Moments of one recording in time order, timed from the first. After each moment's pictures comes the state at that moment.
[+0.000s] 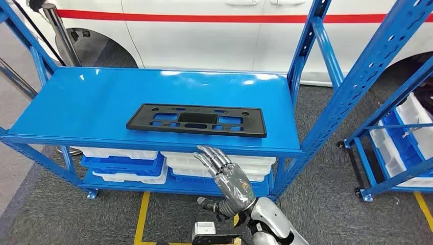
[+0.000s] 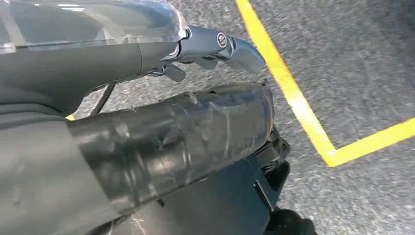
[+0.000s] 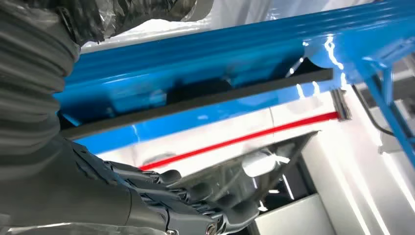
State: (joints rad) left arm -0.11 -0.21 0.98 -0.22 -1.27 0.05 -0.34; right arm -0.28 -0.06 0.75 -1.49 0.70 -0.30 -0.32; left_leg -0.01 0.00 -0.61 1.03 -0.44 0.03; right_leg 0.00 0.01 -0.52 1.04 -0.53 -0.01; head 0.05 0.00
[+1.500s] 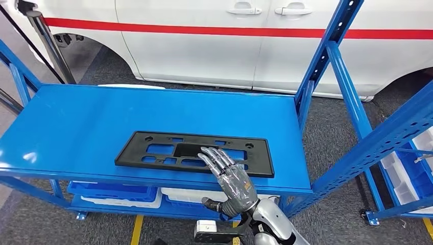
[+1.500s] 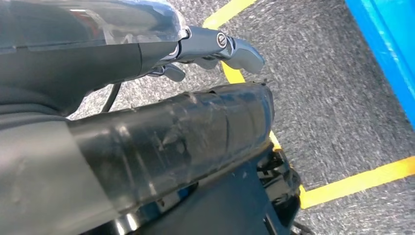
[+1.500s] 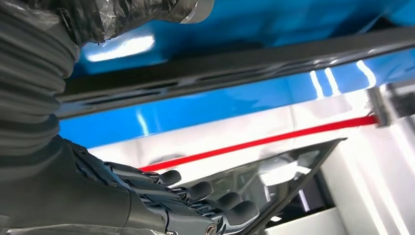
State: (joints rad) left arm -0.11 -0.22 0.98 -0.22 -1.28 0.14 -0.29; right arm -0.26 -0.07 0.73 -1.47 0.74 -0.31 -0.29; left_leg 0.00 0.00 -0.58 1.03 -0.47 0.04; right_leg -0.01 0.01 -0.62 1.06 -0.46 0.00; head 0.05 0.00
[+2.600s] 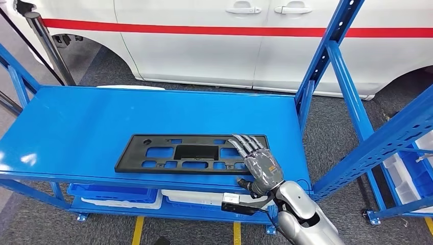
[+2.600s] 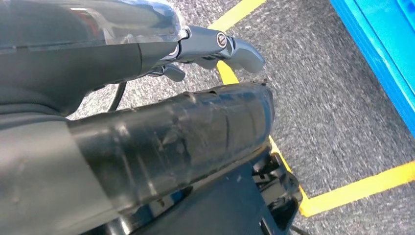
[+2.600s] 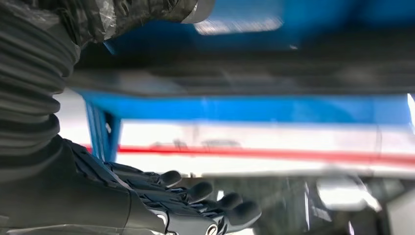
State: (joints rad) left arm -0.12 -0.22 0.95 -0.22 -1.30 0.15 -0.27; right arm -0.35 -0.17 0.58 -1.35 0.91 -0.23 -0.25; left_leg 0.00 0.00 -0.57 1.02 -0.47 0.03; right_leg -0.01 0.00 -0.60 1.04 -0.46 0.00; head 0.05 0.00
